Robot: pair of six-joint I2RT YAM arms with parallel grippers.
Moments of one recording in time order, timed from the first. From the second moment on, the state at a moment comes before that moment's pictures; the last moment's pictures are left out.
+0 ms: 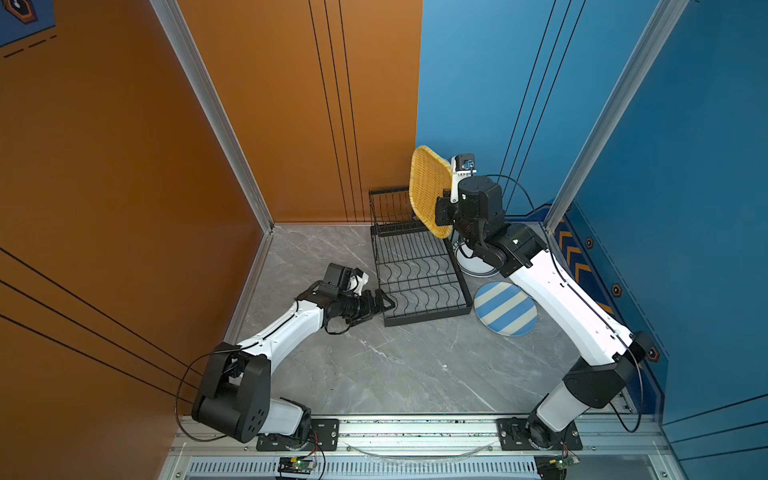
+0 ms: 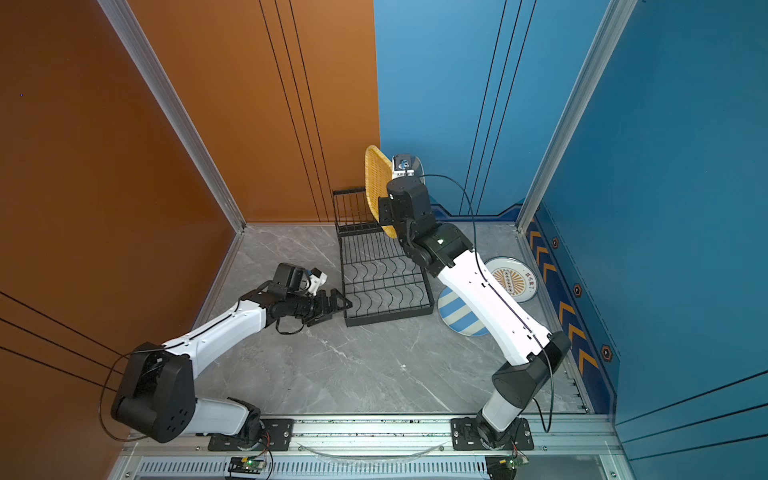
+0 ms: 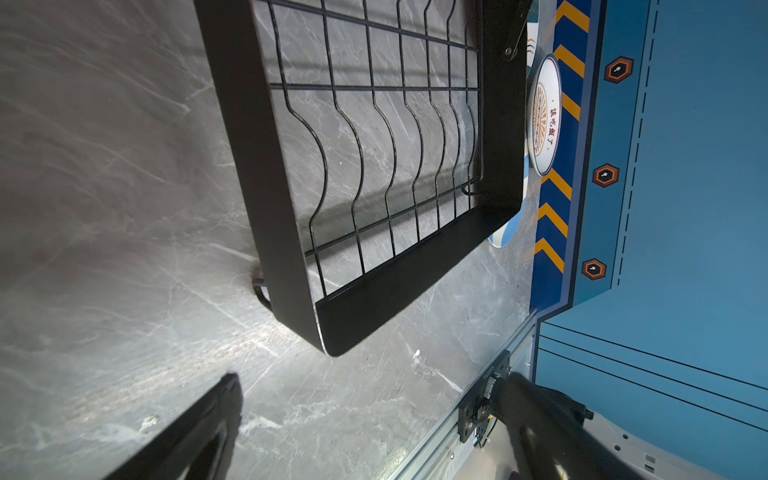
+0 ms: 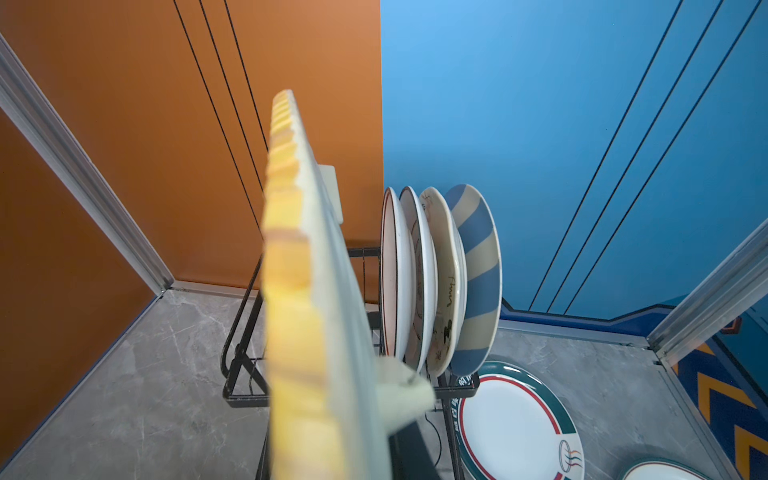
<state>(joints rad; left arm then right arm) -0.33 1.41 0.87 -0.40 0.60 -0.64 0.69 1.69 1.98 -0.53 0.53 0.15</state>
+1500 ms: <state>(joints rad) -0.25 1.45 0.88 -0.39 0.63 -0.61 0.65 2.16 2.27 -0.27 0.78 0.00</state>
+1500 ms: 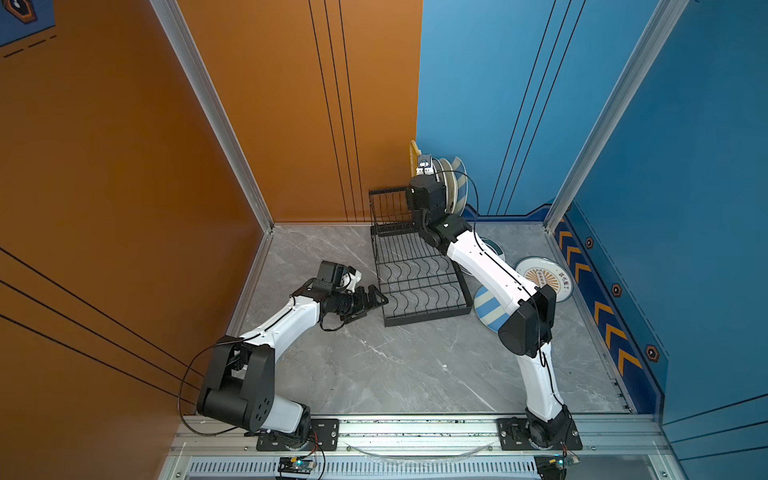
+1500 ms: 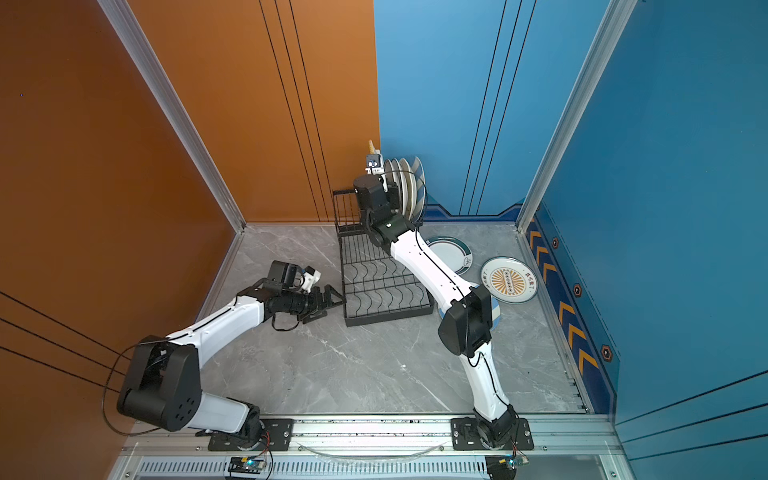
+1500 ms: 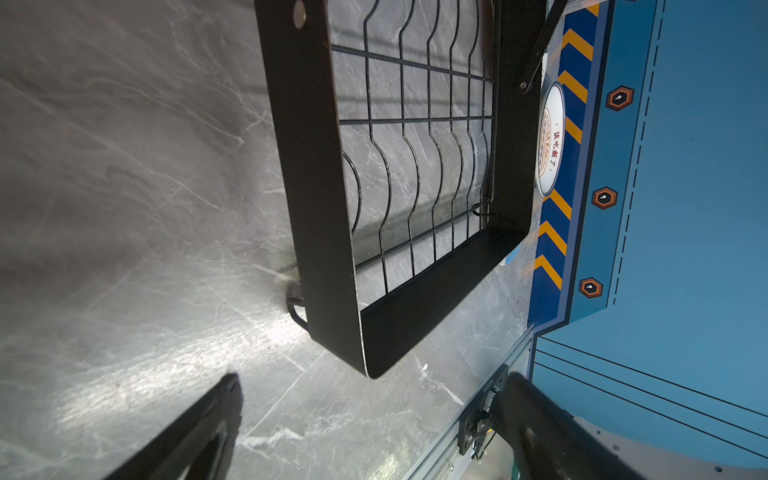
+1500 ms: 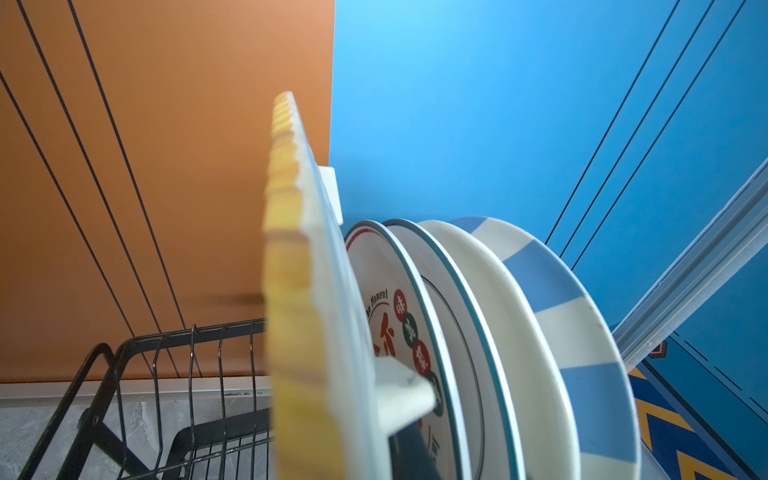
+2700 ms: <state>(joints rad) -0.22 1.45 0.88 -0.39 0.65 -0.60 0.63 2.19 2.27 -0.33 0.77 0.06</state>
